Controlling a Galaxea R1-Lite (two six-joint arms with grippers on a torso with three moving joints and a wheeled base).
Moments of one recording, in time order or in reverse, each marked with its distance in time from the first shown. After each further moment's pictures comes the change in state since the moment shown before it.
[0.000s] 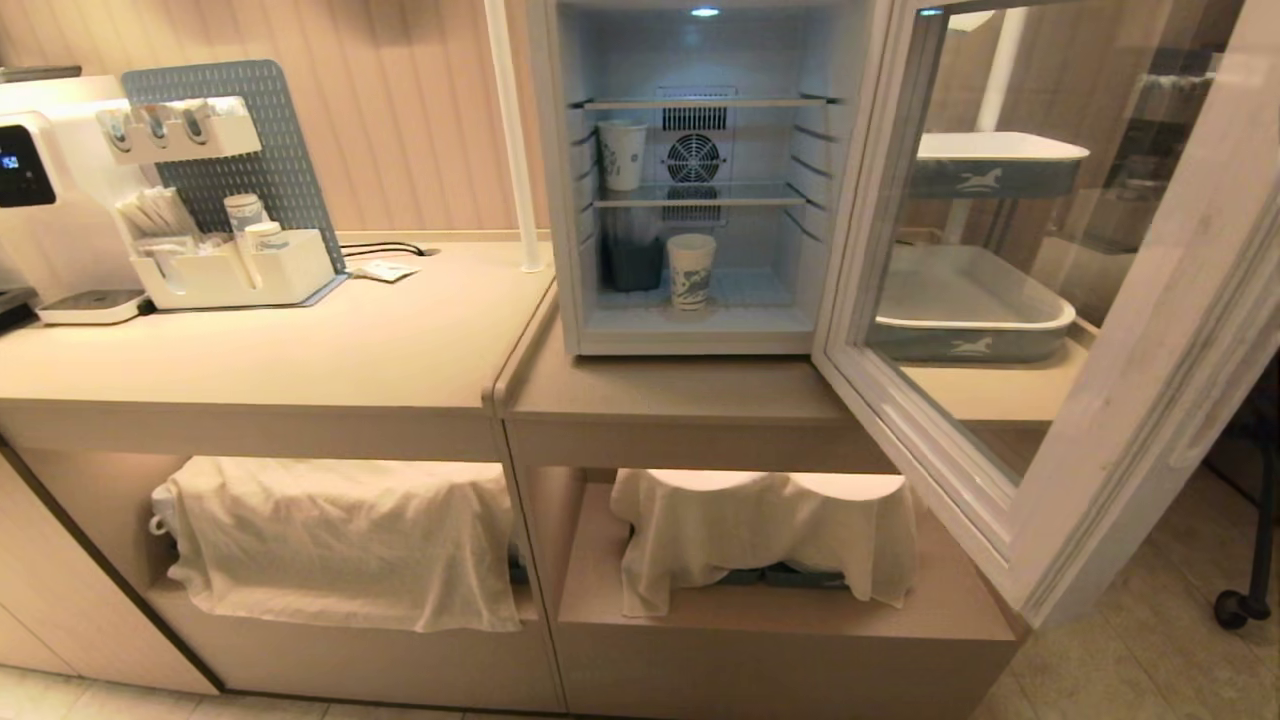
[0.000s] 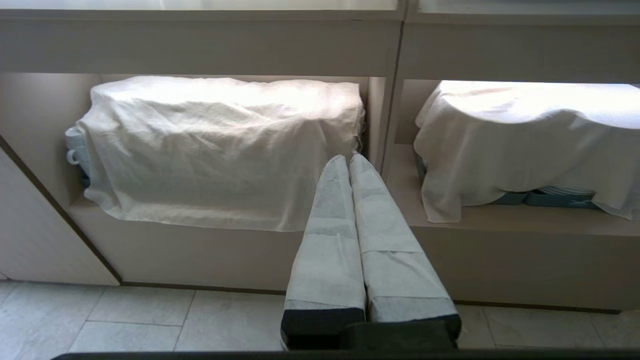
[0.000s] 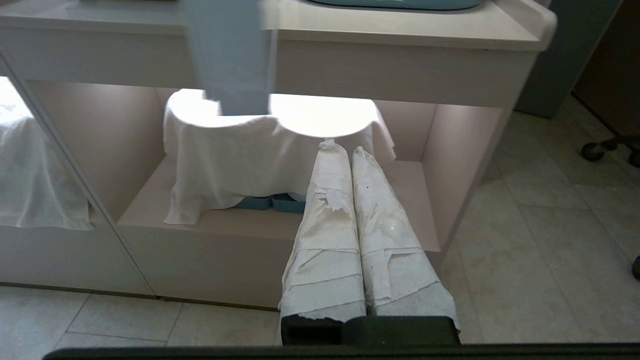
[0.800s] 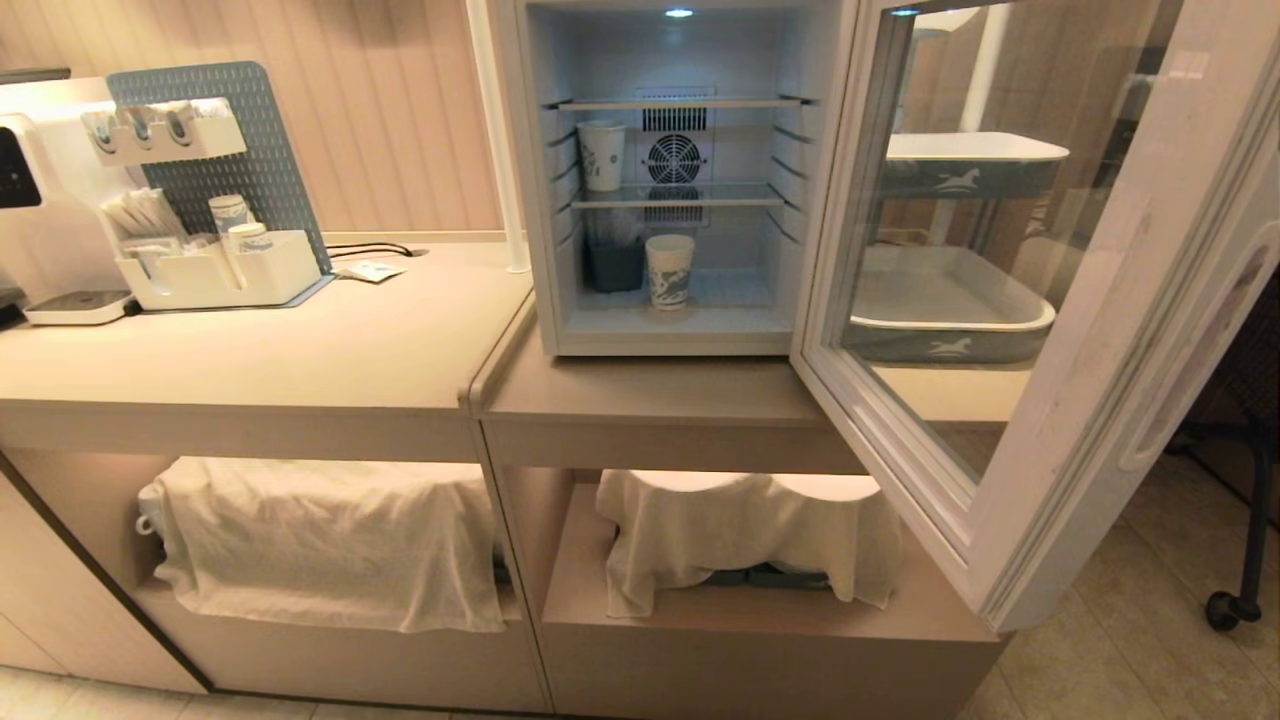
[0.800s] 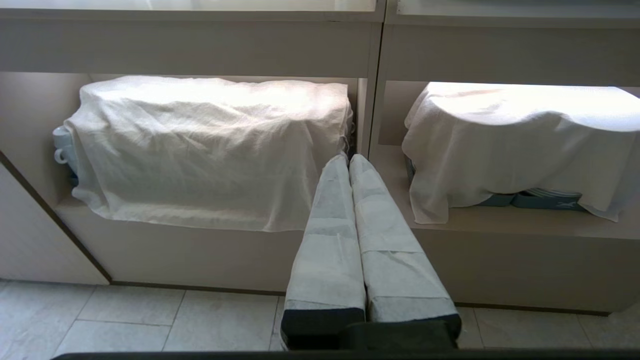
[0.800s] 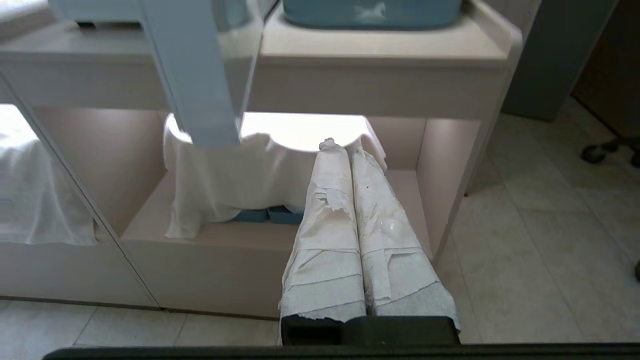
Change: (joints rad) left arm 0.001 0.000 0.000 -0.001 0.000 -0.006; right arm -0.001 0.012 -0.101 0.067 -0.002 0.036
